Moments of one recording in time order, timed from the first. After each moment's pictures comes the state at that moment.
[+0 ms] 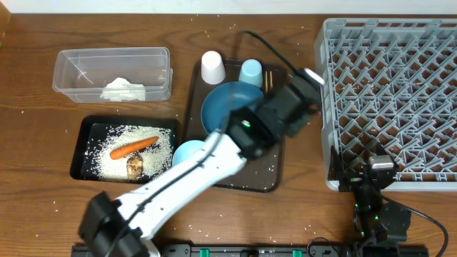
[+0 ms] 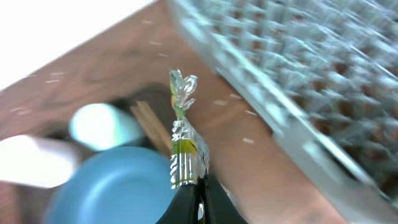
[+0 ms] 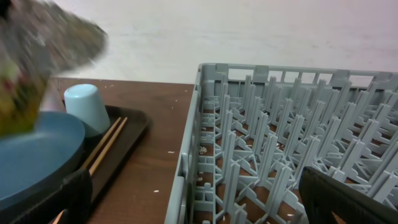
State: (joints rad) left arm -0.86 1.66 1.49 -0.57 -0.24 -0.12; right arm -0.03 0.01 0.01 -0.06 -0.11 -0.01
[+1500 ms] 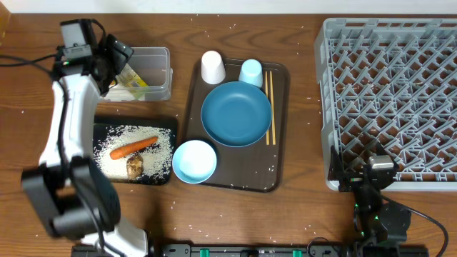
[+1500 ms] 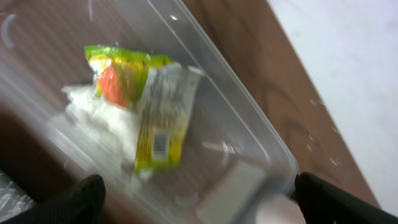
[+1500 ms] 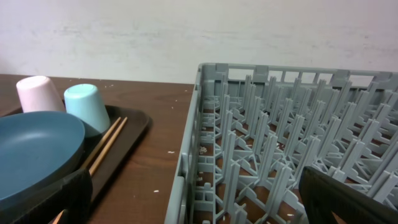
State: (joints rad) left arm 0.21 1.75 1.49 -0.65 0.08 -0.78; right arm -0.03 0.01 0.01 -0.06 -0.11 -0.01
